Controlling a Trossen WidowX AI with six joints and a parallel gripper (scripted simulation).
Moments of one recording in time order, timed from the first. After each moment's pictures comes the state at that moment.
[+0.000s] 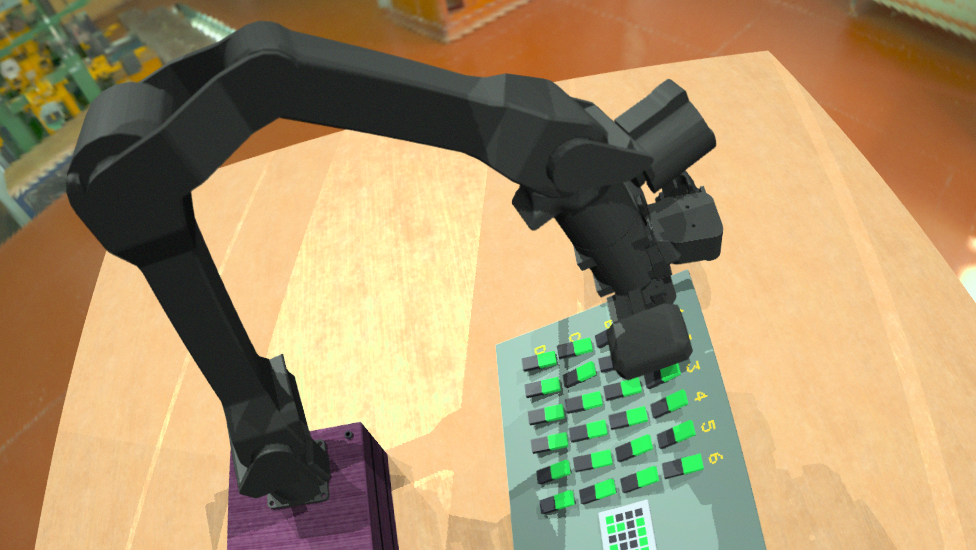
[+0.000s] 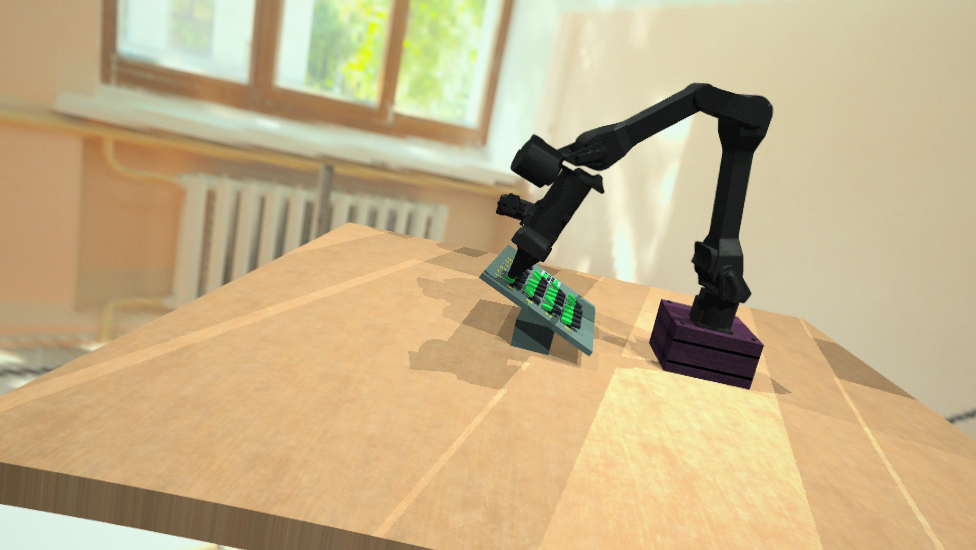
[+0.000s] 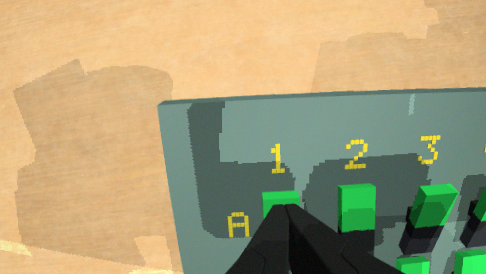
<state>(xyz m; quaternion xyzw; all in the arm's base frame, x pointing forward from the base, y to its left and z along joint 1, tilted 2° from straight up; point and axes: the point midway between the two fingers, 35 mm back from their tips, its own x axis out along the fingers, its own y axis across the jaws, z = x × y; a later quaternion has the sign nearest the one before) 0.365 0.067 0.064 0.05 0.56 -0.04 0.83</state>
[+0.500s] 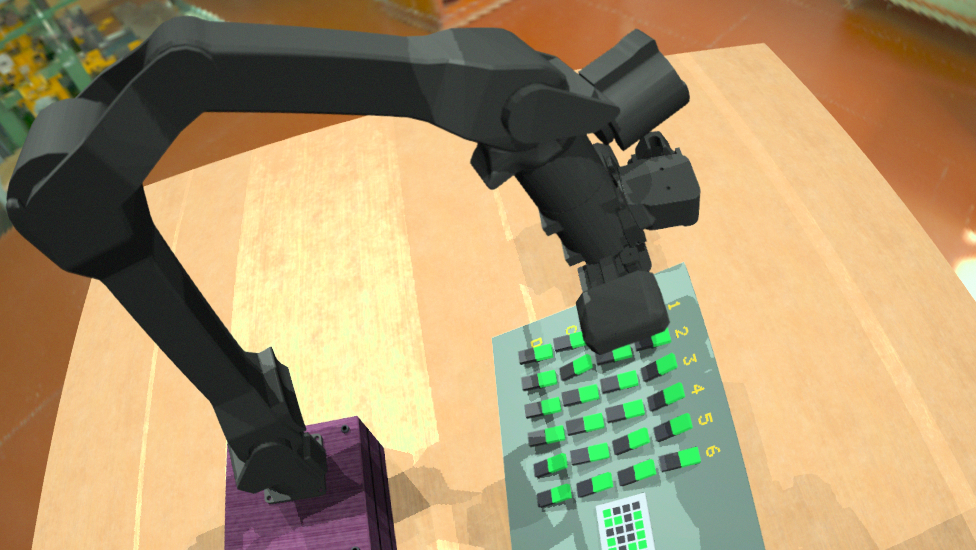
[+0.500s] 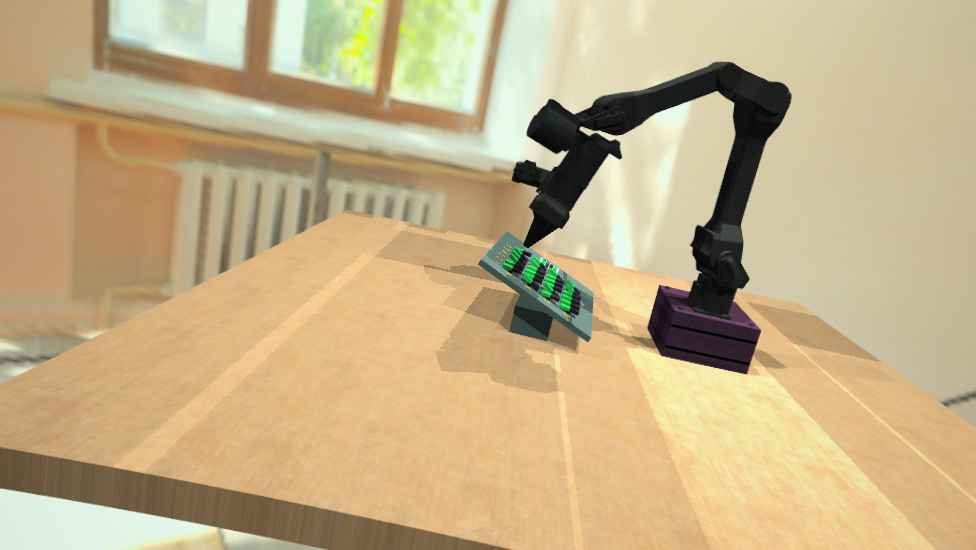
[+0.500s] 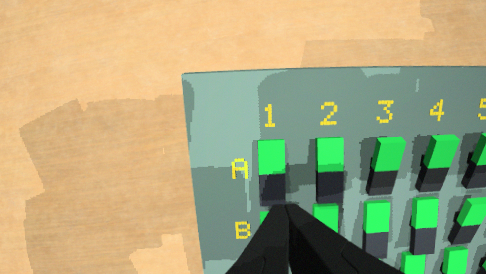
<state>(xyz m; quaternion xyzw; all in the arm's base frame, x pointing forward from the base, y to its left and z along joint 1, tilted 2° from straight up) 0.343 0.069 0.101 0.05 0.56 -0.04 0.83</state>
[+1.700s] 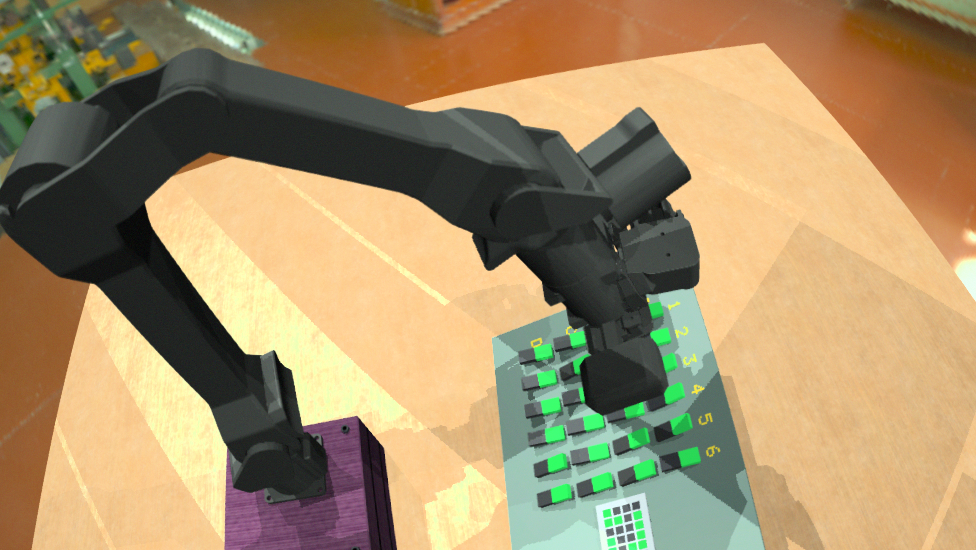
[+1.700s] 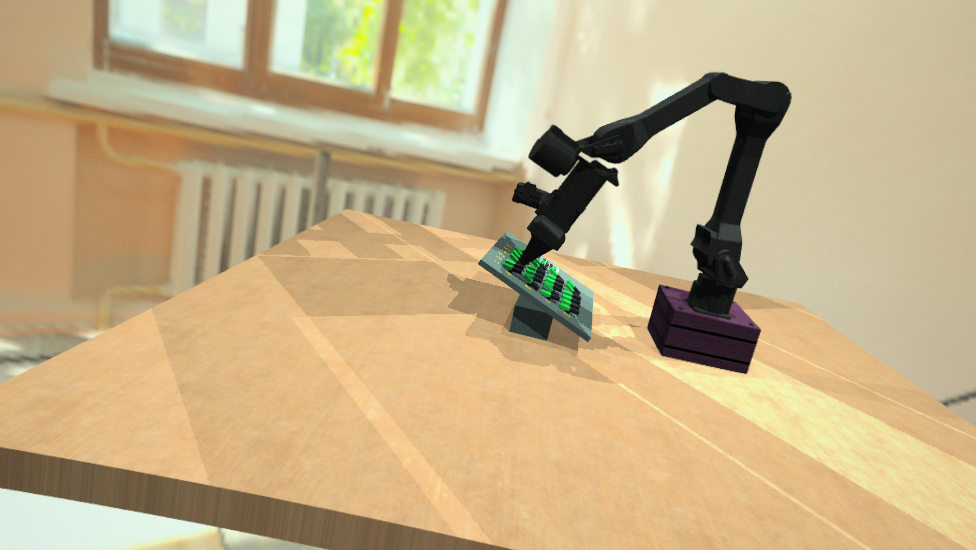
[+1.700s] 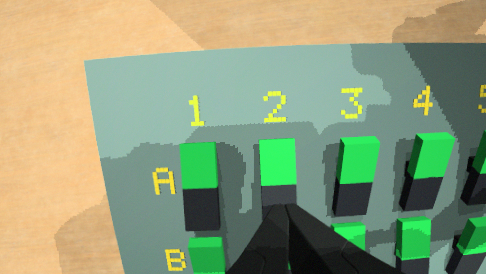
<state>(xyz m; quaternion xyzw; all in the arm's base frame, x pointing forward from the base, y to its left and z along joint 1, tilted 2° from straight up) 0.340 0.040 0.060 0.05 0.54 -0.04 0.84</state>
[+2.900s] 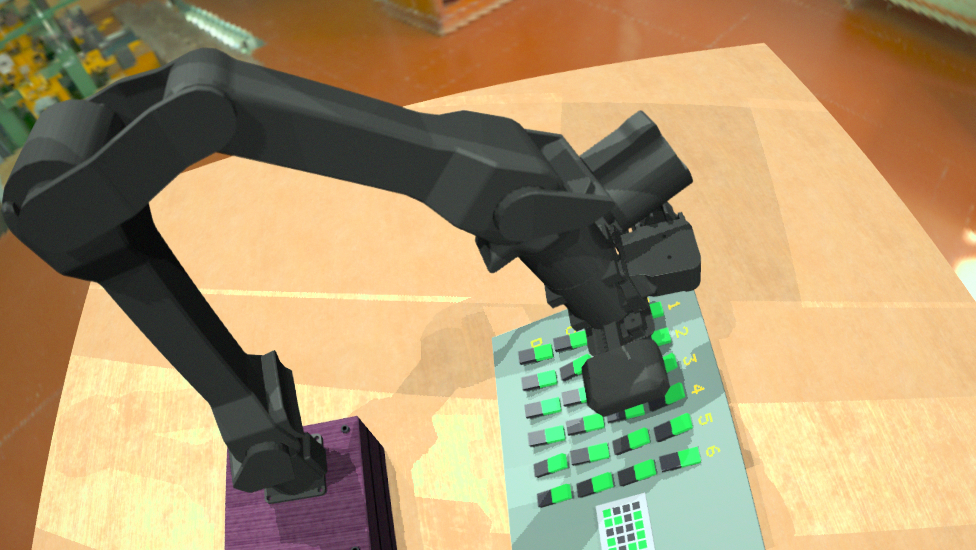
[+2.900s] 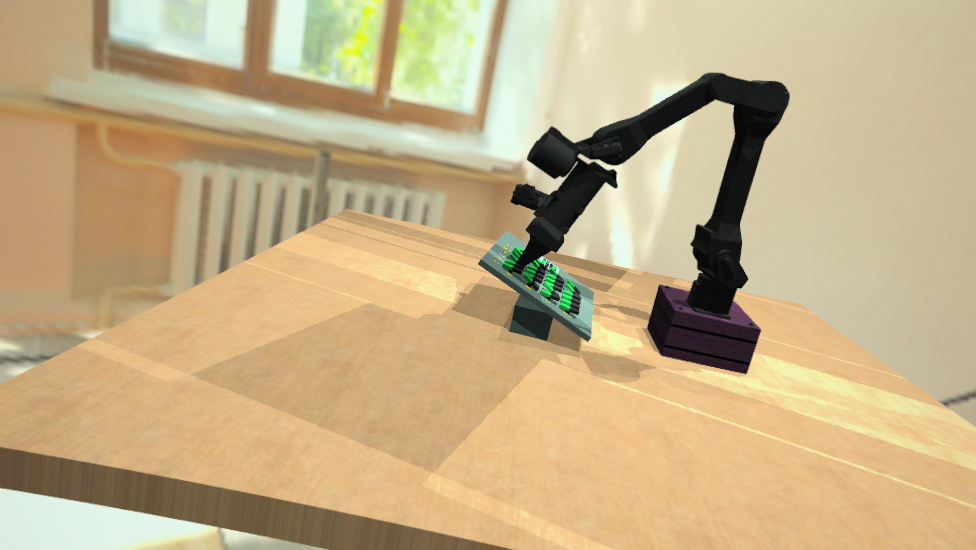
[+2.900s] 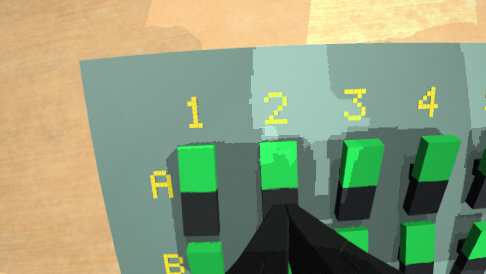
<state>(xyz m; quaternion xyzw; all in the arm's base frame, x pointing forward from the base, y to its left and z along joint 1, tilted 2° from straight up) 0.341 0.040 0.056 0.05 0.54 -0.04 0.84</state>
